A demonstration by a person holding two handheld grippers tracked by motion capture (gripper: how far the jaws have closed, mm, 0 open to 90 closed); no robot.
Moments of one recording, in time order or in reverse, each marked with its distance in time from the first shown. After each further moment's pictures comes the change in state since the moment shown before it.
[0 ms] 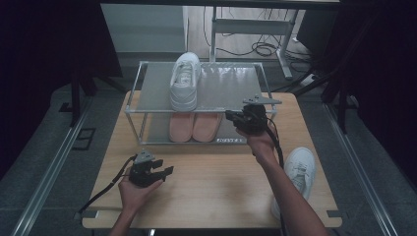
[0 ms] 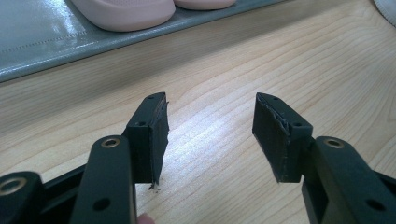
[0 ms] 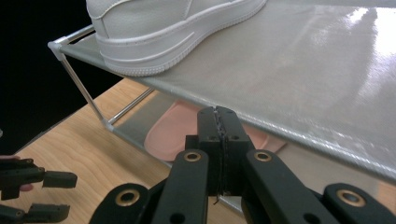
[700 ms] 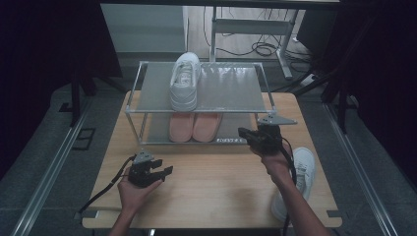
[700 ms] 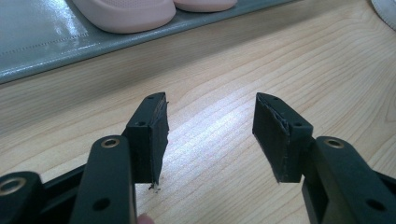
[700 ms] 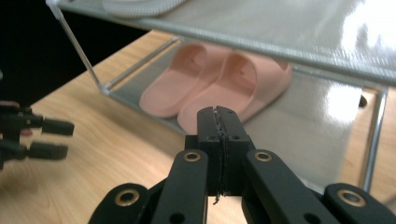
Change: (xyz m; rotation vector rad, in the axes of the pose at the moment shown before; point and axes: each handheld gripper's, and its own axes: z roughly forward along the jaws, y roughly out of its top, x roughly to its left) left arm 0.000 0.000 -0.003 -0.009 0.002 0.001; right arm -0.005 -0.045 -0.042 0.039 -0.024 -0.019
